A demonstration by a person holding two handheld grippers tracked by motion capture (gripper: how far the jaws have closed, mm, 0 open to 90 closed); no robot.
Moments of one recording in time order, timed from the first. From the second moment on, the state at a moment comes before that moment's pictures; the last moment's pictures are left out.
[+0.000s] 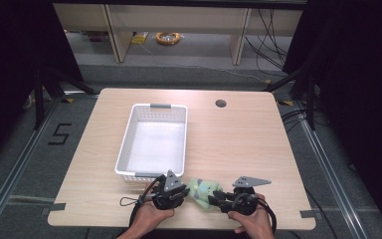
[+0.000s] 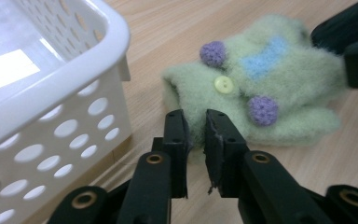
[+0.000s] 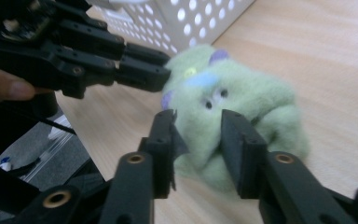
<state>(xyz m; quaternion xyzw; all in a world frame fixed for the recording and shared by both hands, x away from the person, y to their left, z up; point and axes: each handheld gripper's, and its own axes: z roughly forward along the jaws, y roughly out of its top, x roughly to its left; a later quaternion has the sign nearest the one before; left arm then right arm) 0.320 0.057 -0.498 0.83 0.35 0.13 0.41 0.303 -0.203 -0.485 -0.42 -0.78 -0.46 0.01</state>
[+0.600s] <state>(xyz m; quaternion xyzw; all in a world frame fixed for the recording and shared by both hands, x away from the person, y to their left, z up) 0.325 0.057 -0.501 0.83 0.36 0.09 0.41 0.320 -0.213 -0.496 -0.48 -0.77 -0.41 -0.01</state>
